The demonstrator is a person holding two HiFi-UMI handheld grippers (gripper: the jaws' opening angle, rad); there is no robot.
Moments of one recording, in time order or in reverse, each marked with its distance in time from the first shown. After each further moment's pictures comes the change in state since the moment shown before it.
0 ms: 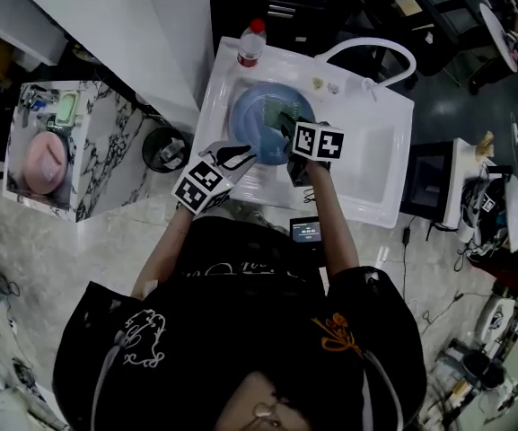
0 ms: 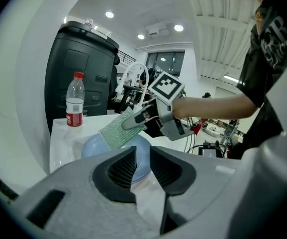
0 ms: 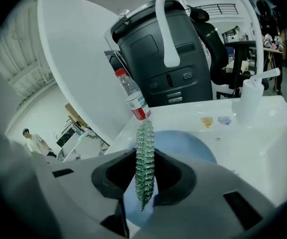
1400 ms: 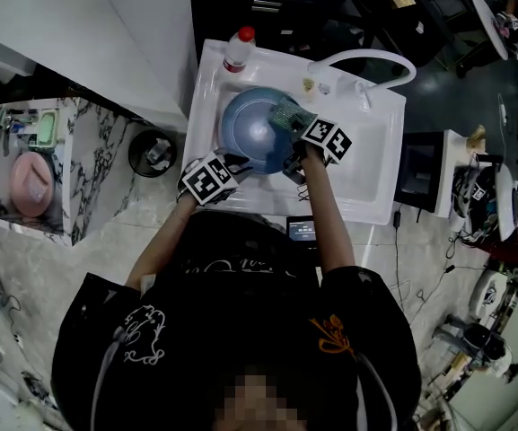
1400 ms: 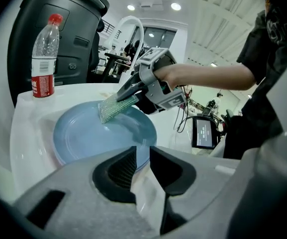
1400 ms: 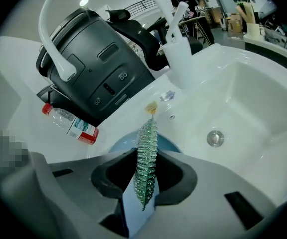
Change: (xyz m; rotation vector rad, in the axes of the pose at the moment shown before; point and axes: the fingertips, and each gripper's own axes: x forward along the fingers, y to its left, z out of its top) left arm 0.059 0.016 -0.067 0.029 0.292 -0.254; right arm 0.023 -0.100 -0.019 0.624 -0.073 -0.271
